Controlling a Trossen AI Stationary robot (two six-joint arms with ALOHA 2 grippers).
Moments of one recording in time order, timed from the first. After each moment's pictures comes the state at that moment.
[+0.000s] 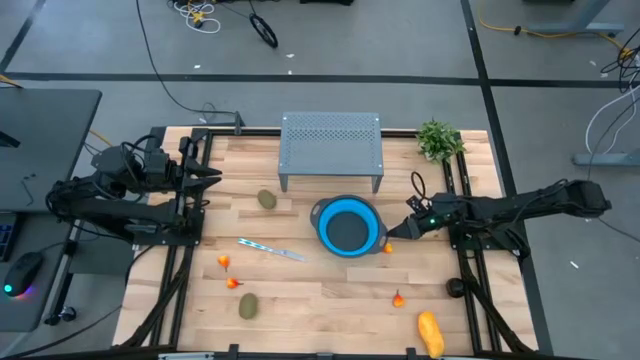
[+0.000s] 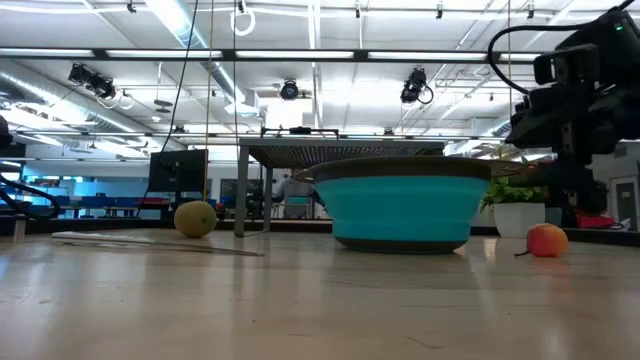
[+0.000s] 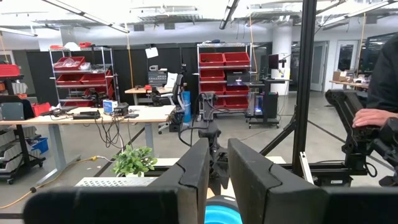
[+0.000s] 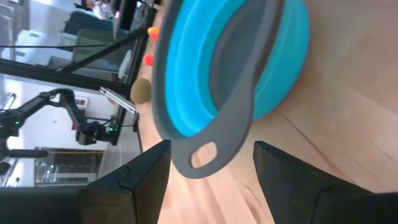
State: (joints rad) left arm 0.00 0.39 0.78 -0.22 -0.05 0.02; right arm 0.00 0.71 0.07 0.22 -0.20 1.15
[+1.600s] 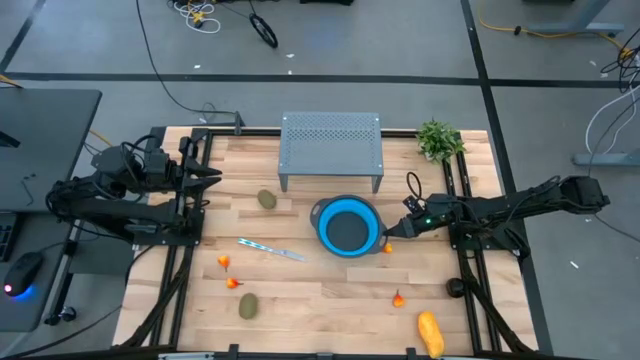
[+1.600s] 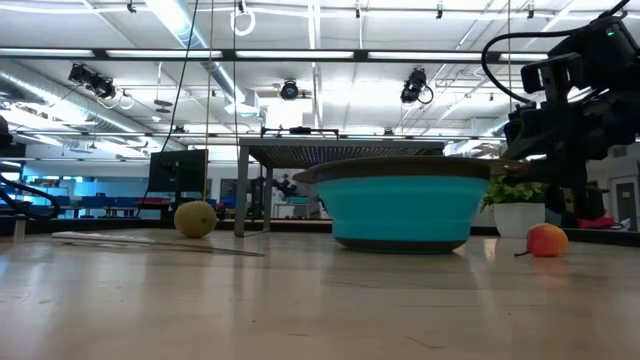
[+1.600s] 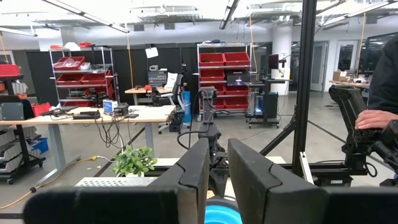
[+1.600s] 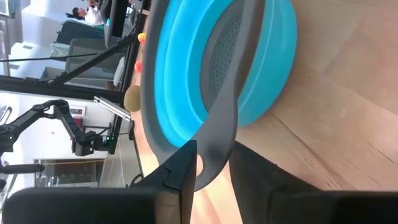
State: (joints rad) left arm 0.00 0.39 0.78 -0.22 -0.05 0.02; right arm 0.00 0.83 0.07 0.33 -0.18 1.20
